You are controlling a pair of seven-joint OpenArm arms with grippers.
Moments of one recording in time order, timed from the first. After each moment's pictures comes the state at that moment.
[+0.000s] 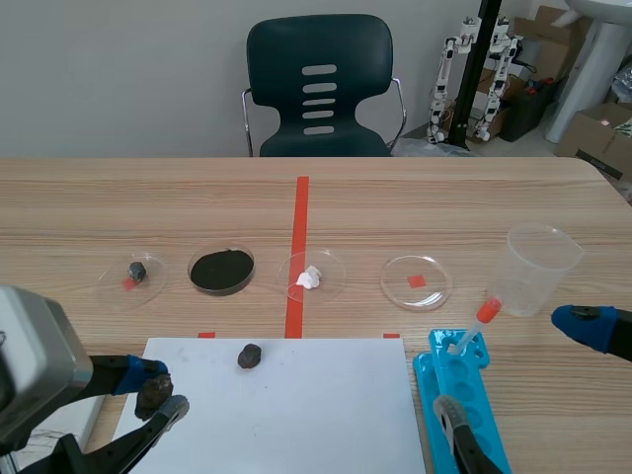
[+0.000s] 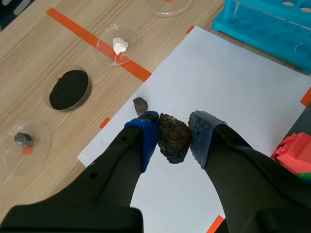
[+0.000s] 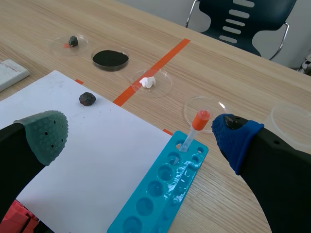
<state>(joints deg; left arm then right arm) 53.7 -27.7 -0.4 124.9 7.2 -24.5 -1.8 -63.1 16.8 8.9 118.7 -5.3 21.9 29.2</state>
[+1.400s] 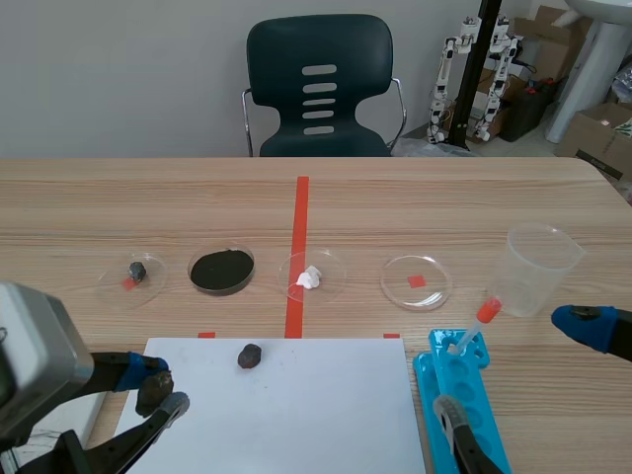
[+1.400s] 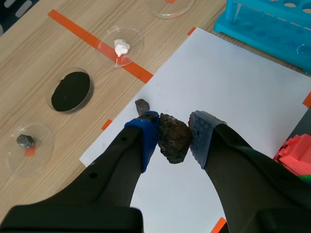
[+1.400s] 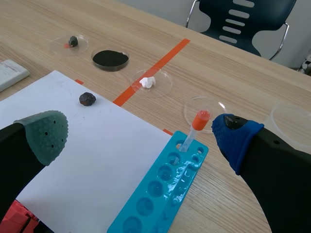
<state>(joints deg) 52.9 -27.6 -0.4 124.9 7.2 -24.6 -1.5 -63.1 16.8 8.9 118.7 -5.3 21.9 29.2</state>
